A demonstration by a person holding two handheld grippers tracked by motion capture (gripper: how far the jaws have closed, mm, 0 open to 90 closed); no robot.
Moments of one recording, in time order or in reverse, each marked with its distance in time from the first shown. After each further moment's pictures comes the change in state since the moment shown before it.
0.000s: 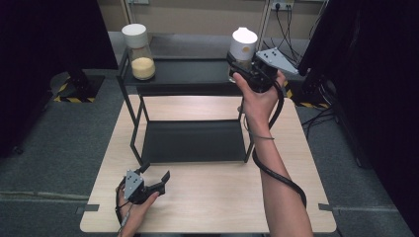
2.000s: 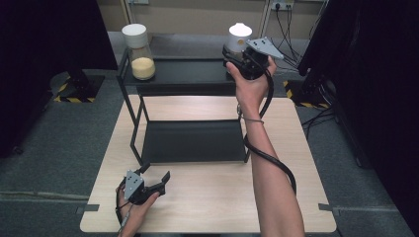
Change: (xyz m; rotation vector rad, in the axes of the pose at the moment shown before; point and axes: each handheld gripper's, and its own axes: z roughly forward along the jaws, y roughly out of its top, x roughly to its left) left arm -0.001 0.000 -0.001 -0.002 0.000 0.002; right arm 0.004 0.005 0.044 0.072 -0.079 -0.020
